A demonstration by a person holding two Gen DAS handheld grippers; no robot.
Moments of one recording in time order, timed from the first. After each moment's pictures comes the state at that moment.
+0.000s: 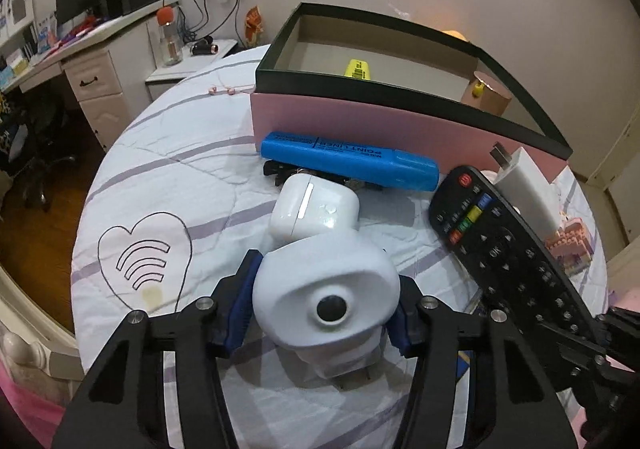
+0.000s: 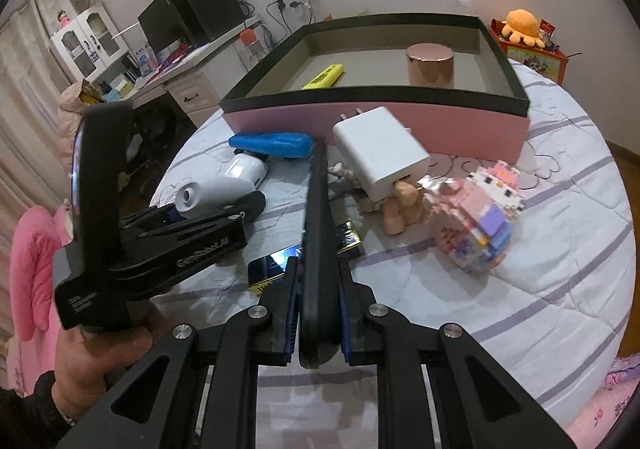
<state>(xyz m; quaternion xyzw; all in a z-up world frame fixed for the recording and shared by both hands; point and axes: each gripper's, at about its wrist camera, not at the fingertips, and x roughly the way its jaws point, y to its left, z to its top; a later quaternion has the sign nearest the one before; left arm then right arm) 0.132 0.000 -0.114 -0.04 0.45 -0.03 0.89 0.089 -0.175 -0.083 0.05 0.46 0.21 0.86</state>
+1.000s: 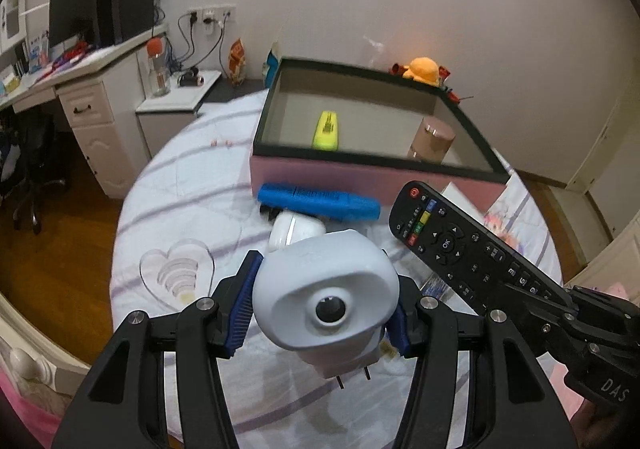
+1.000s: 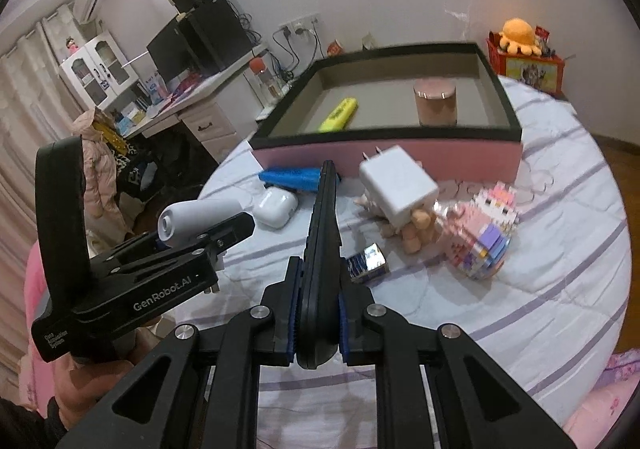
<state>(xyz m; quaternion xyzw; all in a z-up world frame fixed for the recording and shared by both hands) 0.103 0.005 -0.049 -0.04 0.40 -0.07 0.91 0.072 -0.176 -0.043 0.10 0.41 0.22 0.88</state>
